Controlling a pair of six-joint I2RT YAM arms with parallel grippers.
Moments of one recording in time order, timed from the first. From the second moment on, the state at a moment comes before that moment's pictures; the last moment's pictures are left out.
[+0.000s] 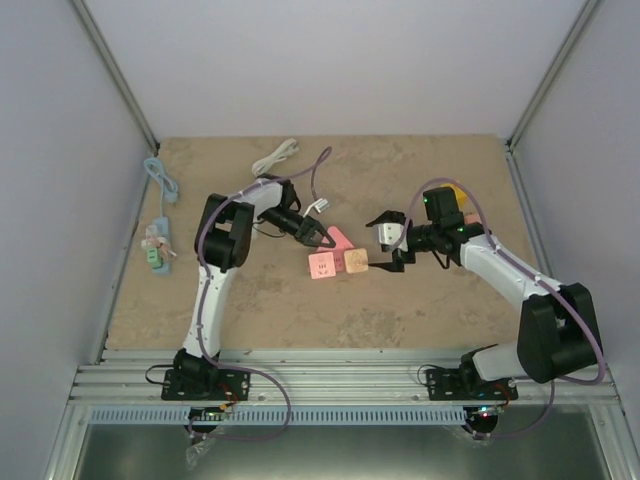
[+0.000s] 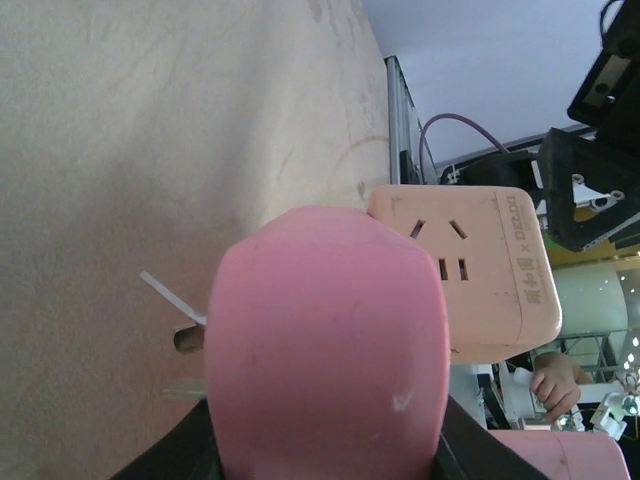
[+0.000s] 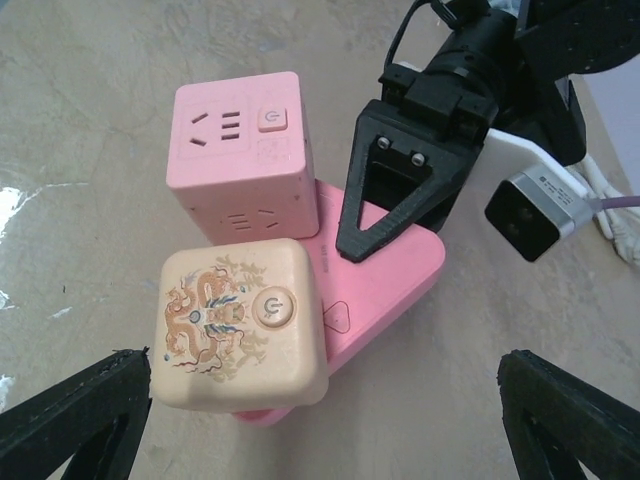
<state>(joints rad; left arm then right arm) -0.33 2.45 1.84 -1.32 1.28 0.81 0.34 1.40 0.89 -0.35 -0.82 -1.22</state>
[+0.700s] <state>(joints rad) -0.34 2.22 1.49 -0.51 1.11 0.07 0.35 1.44 0.85 -0.32 -0.78 -1.24</state>
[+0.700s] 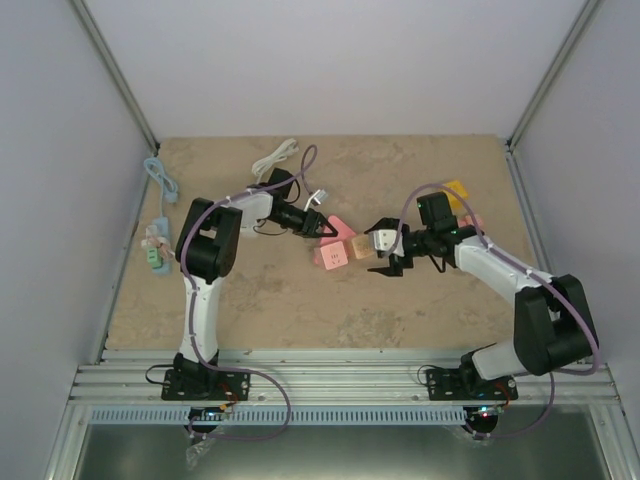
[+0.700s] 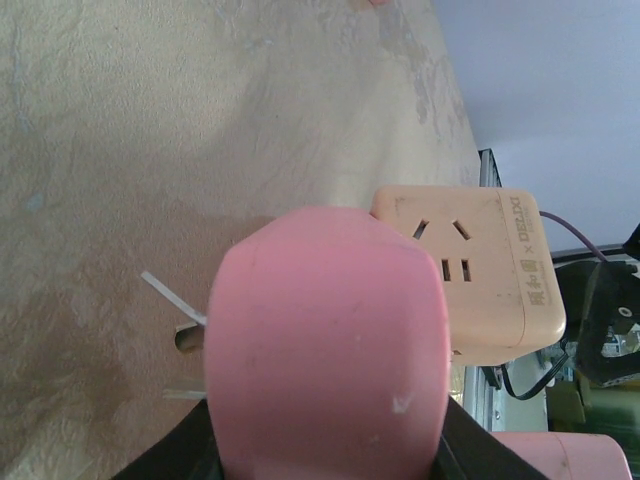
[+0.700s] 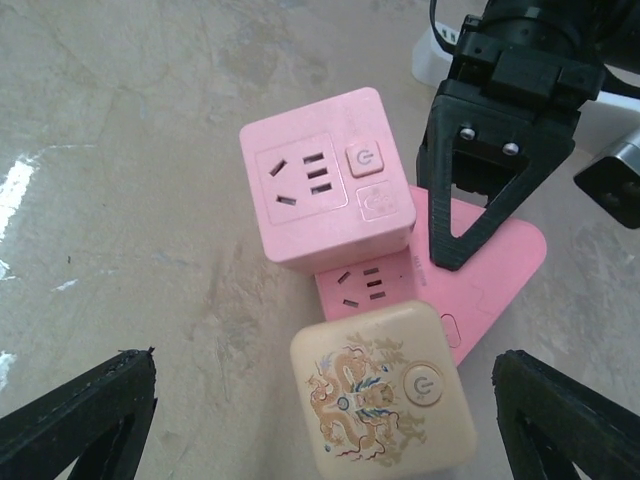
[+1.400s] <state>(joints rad) -0.33 2.25 1.49 -0.48 1.15 0.05 0.43 1.57 0.91 -0.29 -0.49 -1.34</state>
